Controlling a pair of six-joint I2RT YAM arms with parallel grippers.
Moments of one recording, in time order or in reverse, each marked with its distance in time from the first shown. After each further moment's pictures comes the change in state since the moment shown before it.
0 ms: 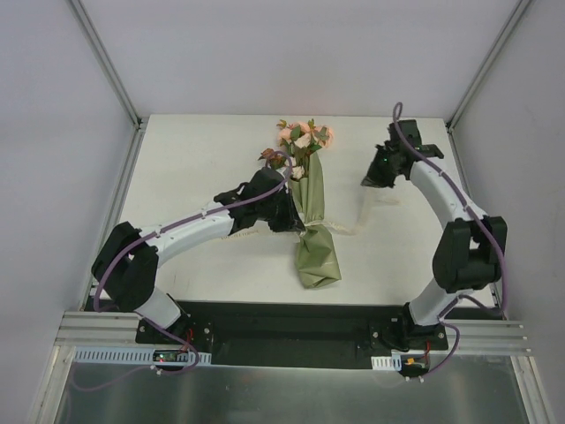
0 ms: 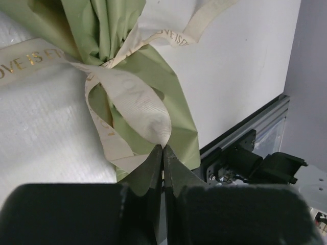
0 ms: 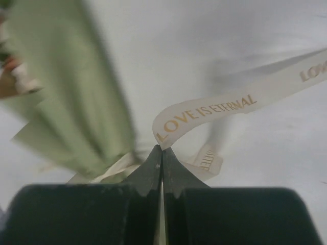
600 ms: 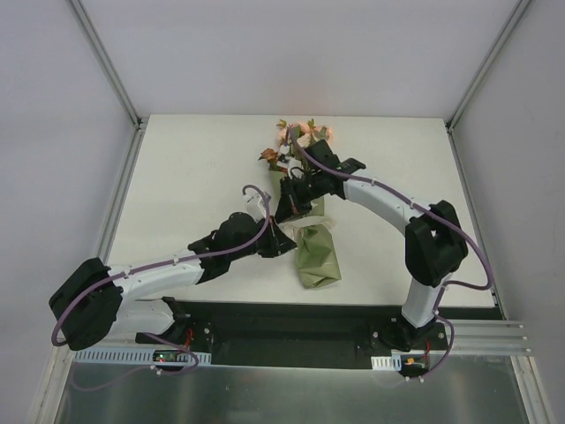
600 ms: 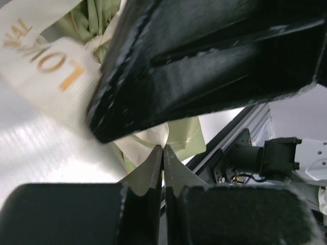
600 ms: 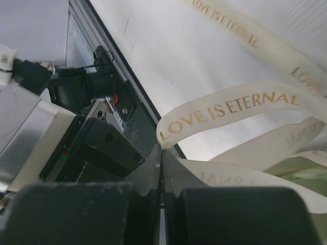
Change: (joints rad) left arm -0.092 -0.326 -0.543 0.536 -0.132 -0.005; right arm 0.554 0.068 0.049 0.175 -0.673 -0.134
